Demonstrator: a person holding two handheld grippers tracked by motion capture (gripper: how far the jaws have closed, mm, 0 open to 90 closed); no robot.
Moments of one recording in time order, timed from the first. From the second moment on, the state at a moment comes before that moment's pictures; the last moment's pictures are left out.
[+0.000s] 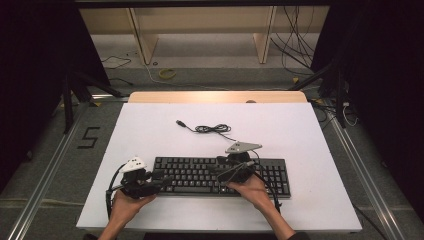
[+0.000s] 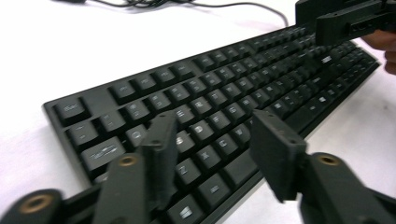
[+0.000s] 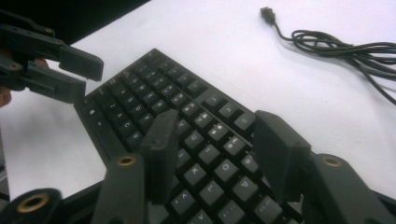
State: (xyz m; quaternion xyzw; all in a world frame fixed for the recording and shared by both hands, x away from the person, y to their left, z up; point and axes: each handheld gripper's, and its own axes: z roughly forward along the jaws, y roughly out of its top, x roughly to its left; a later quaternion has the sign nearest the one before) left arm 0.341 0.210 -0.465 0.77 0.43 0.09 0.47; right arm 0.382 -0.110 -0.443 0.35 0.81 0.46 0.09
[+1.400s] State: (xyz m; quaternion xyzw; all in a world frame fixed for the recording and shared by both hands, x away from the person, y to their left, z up) left arm 0.347 0.219 -0.474 0.80 0.46 0.09 0.38; right arm 0.406 -0.029 -0.474 0.33 0.85 0.40 0.05
